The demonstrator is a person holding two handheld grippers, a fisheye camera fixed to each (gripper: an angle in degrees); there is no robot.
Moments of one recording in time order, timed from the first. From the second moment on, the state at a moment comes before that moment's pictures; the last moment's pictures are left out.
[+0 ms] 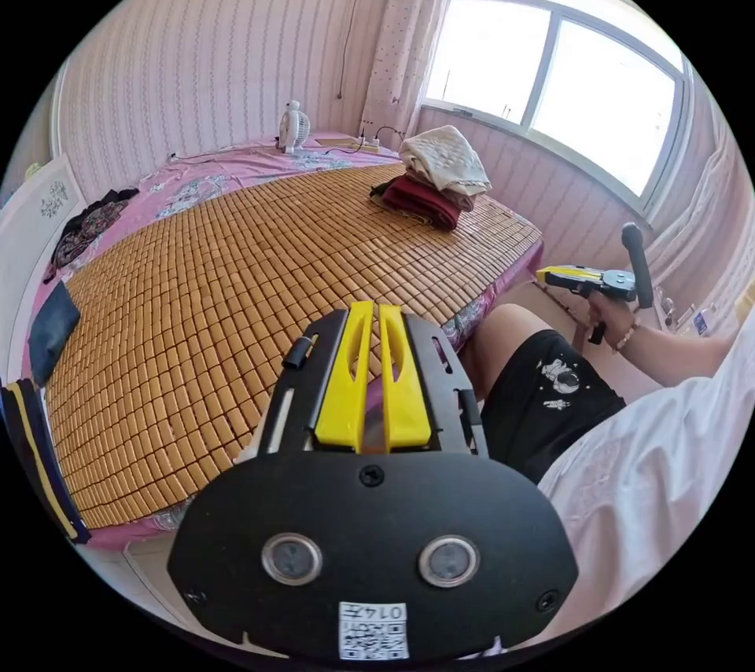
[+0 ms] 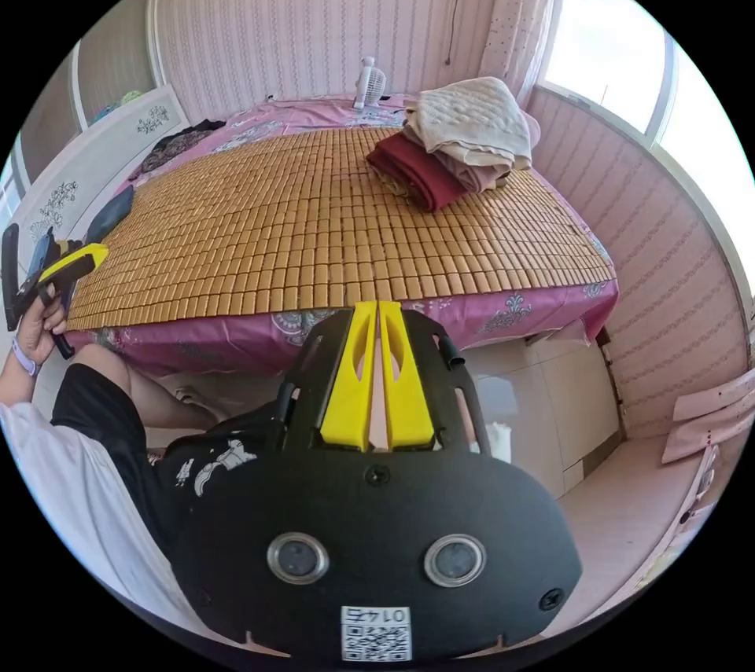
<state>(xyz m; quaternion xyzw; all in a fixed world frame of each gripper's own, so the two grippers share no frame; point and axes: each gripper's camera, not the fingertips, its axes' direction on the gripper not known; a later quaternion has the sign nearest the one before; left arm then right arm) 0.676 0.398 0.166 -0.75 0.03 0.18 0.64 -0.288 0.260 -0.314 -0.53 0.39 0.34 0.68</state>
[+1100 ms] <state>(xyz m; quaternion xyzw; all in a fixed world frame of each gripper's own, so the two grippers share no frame) 0.774 0.825 0.573 -0.80 0.13 0.11 0.58 0.015 0.305 -0.300 -0.51 0.43 0.21 0.72</state>
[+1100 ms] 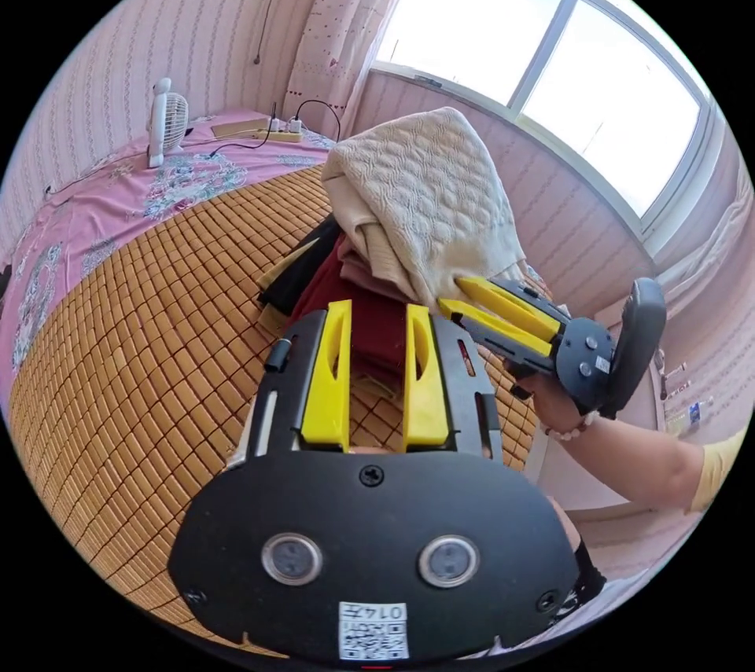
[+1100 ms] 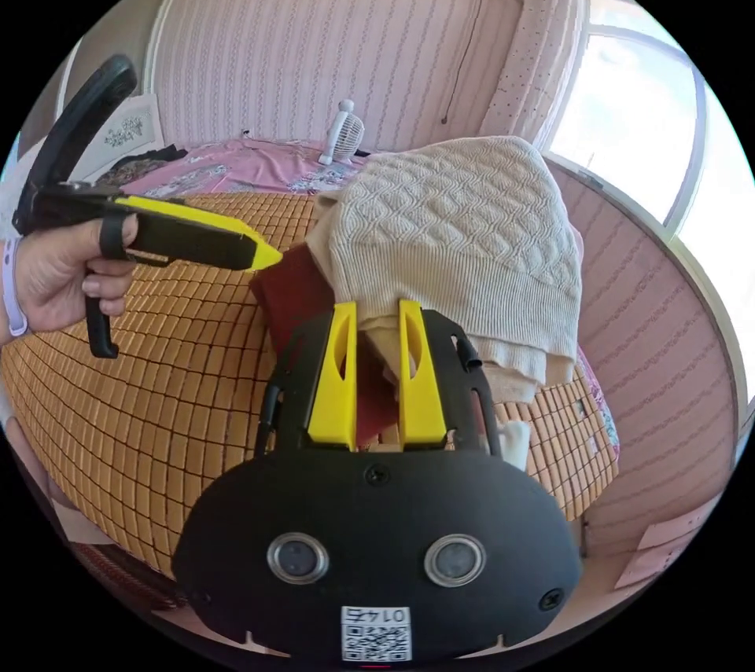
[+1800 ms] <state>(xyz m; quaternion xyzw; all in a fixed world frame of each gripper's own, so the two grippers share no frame) 0.729 0.451 0.574 -0.71 0.12 0.16 0.68 -0.029 0.002 -0.357 -0.21 0.17 0.29 0.92</state>
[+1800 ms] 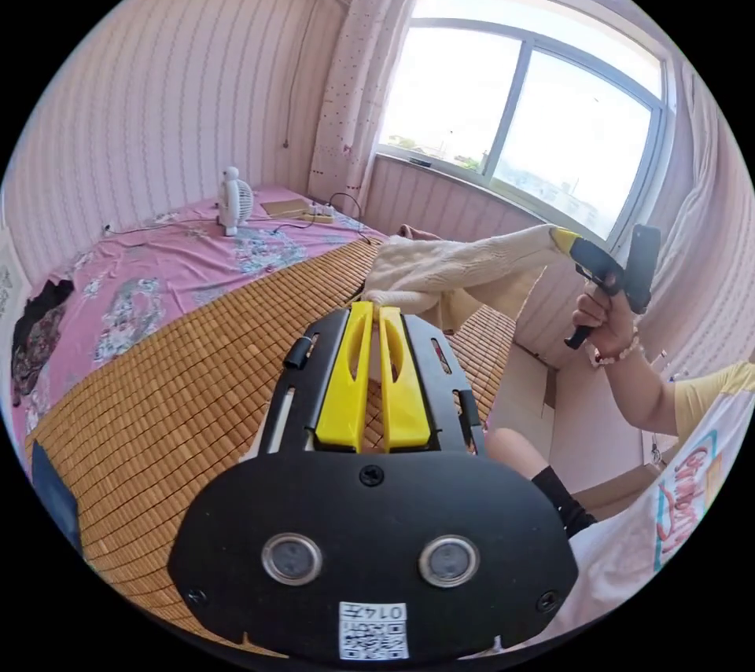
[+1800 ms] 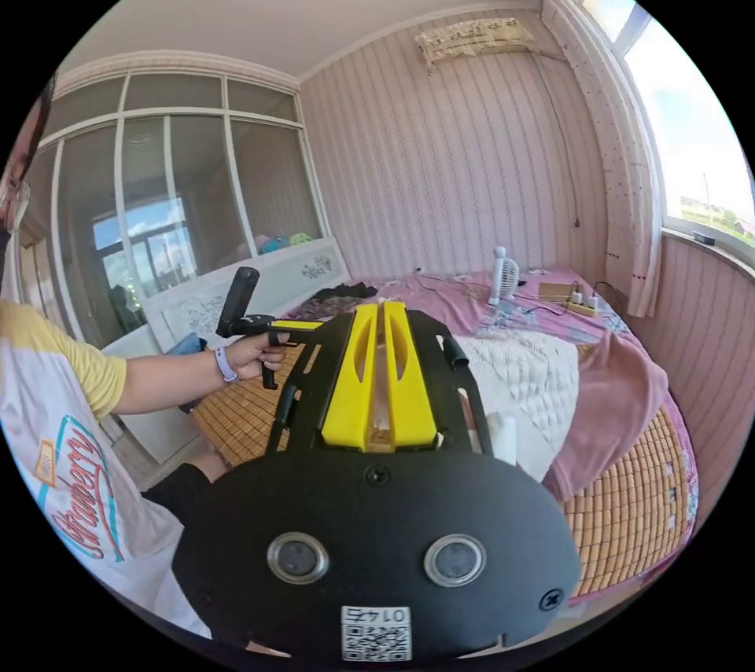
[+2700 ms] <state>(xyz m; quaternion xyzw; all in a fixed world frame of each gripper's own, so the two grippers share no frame) 0.496 0.350 0.425 -0.73 -0.03 0.12 0.67 -0.204 0.206 -0.274 -0.48 0.11 0.42 0.76</state>
